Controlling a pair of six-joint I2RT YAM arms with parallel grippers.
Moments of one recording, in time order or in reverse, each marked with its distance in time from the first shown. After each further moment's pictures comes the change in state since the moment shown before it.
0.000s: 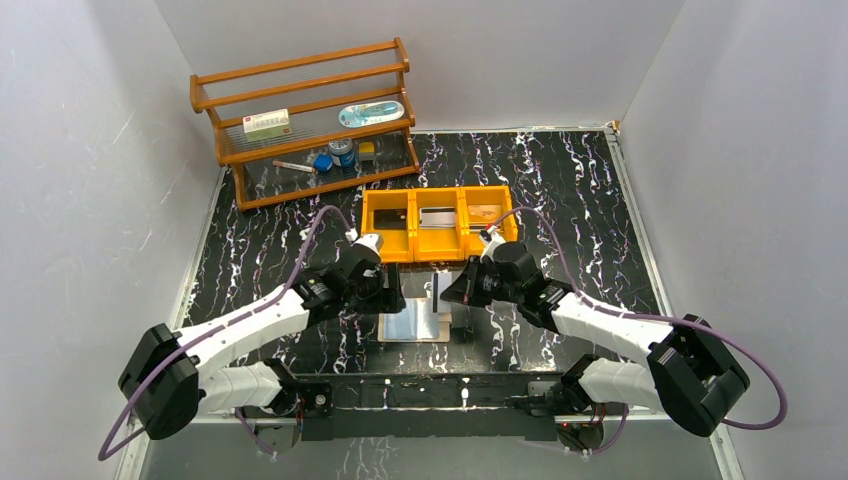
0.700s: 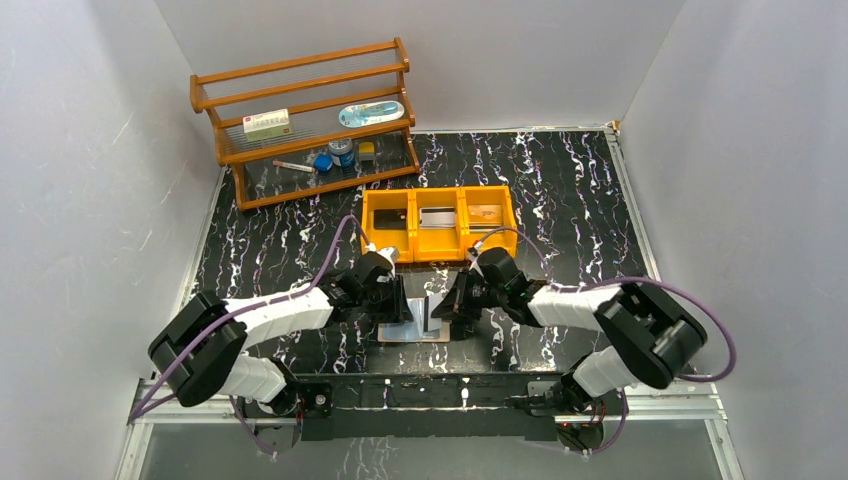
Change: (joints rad) left arm 0.002 0.211 -0.089 0.282 0.181 -0.053; right arm 0.007 0.313 -0.008 0.171 -0.170 0.196
